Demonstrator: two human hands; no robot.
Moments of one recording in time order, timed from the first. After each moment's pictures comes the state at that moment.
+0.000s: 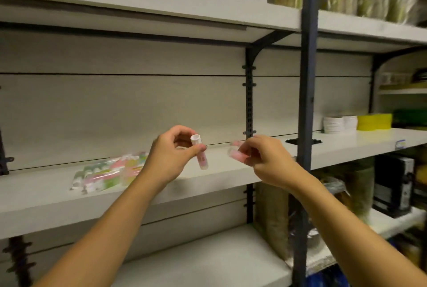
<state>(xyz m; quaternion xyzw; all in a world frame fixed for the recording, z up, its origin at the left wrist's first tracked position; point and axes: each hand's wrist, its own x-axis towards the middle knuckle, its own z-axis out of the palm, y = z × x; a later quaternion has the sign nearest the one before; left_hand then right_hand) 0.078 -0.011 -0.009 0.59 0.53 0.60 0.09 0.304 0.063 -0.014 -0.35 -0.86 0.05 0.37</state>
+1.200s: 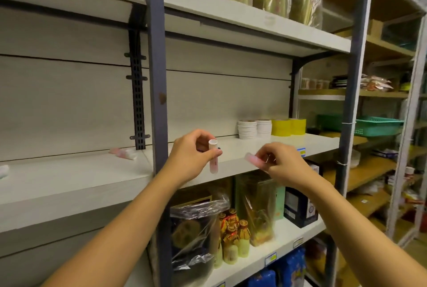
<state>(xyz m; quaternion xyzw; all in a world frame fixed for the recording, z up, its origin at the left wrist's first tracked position) 0.442 0.249 -0.026 0.68 0.51 0.52 0.10 0.682 0.302 -0.038 -0.48 -0.80 0.05 0.35</state>
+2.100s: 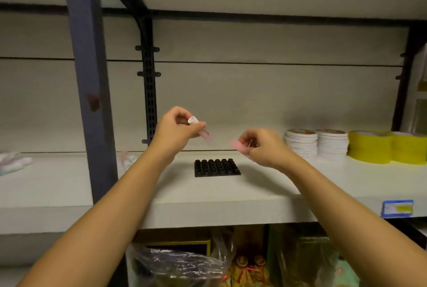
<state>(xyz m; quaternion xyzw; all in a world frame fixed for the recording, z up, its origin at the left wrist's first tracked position) 0.419 0.433 0.010 0.48 0.56 0.67 0.09 0.608 0.573 -0.006 -0.27 -0.88 0.16 0.36</state>
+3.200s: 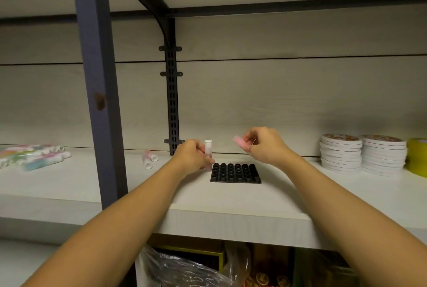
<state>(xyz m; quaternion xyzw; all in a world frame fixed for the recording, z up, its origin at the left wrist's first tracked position) 0.373 0.478 -0.041 0.37 0.77 0.51 0.09 0.536 0.629 -0.016 -0.23 -0.89 0.18 0.36</state>
